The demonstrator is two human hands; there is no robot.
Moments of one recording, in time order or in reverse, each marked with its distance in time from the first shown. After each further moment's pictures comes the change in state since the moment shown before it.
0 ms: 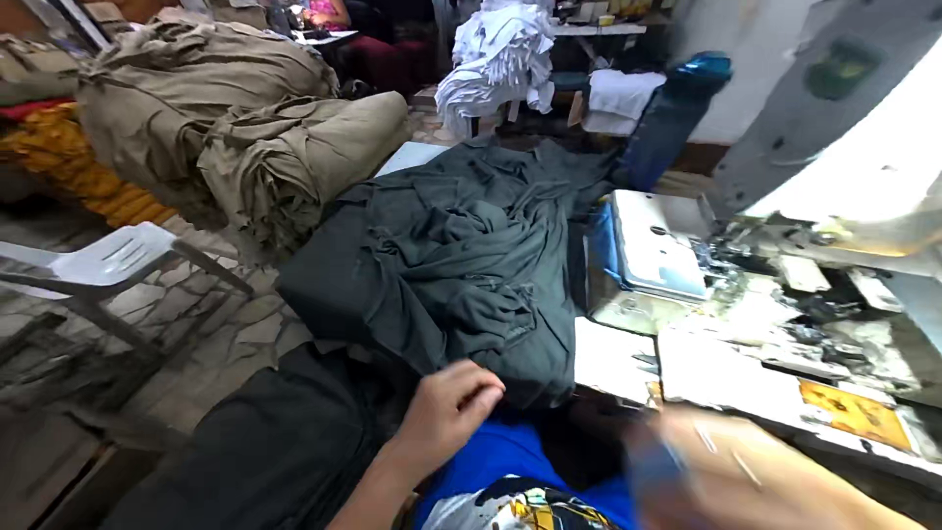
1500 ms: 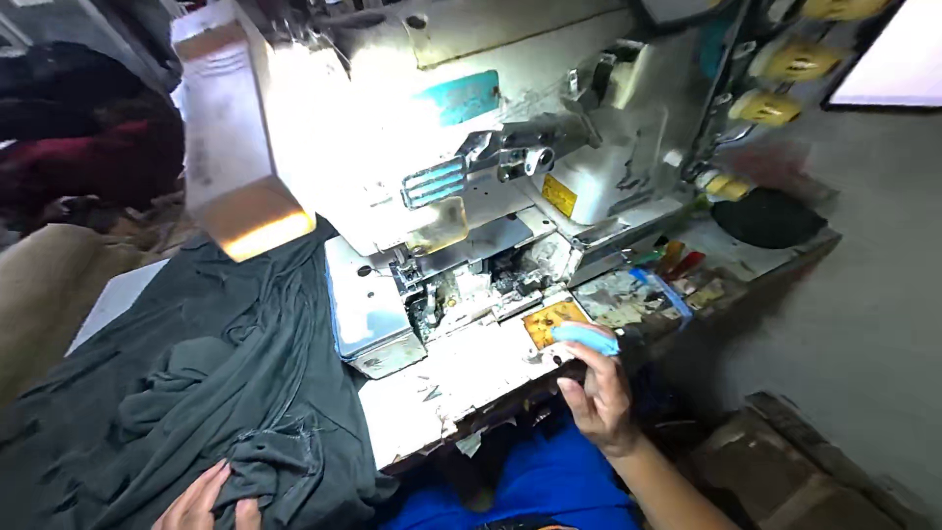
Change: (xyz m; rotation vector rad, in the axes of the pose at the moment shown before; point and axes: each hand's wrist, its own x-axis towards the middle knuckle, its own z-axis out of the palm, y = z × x) left_hand 0.053 -0.076 0.025 0.714 0.252 0.227; right_hand -0.183 0.127 0.042 -0.677 1.248 0.386
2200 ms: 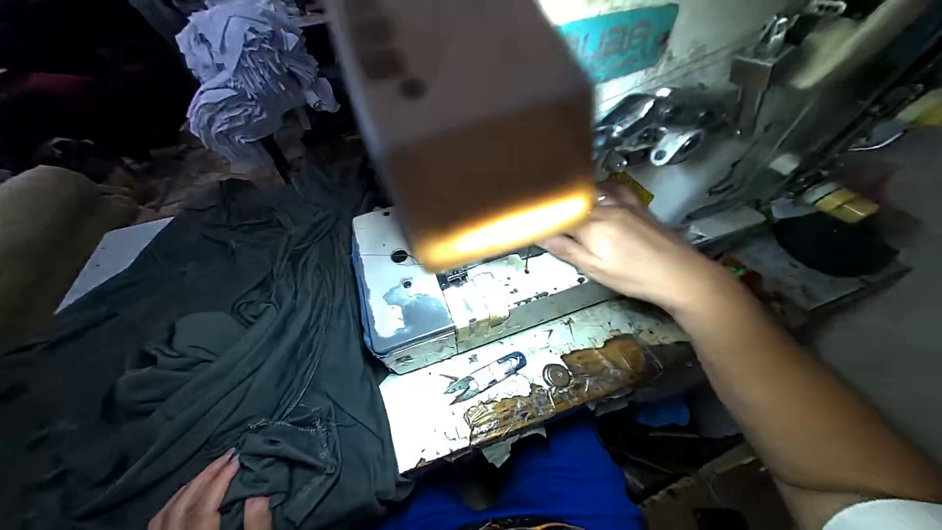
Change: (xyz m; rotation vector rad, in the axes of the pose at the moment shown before) left_hand -0.003 -0.001 -0.001 -0.004 -0.016 -0.022; right_hand 0.195 0.011 0.030 -0.474 -0.806 -0.149
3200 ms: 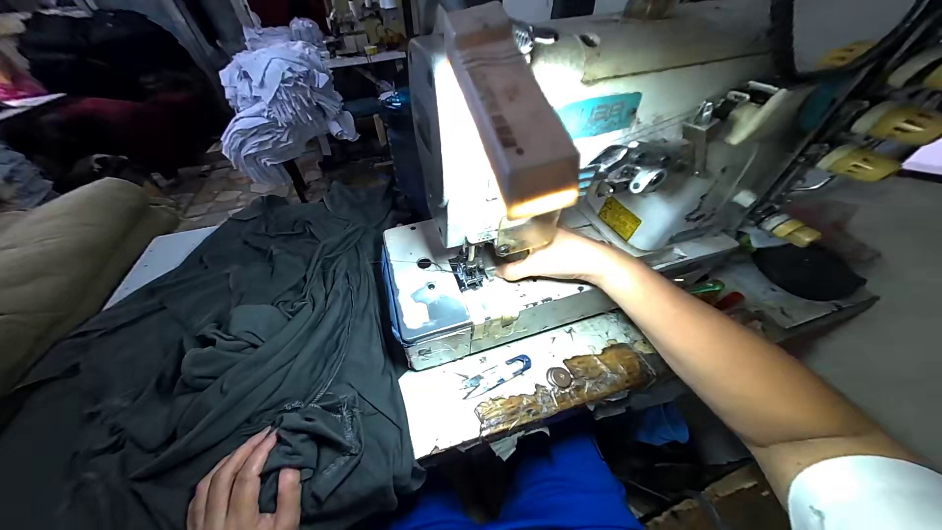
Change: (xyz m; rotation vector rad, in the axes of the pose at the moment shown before) left_hand -0.001 0.001 0.008 0.041 0.100 0.016; right_hand 0.053 -0.036 0.004 0.617 -0.253 0.117
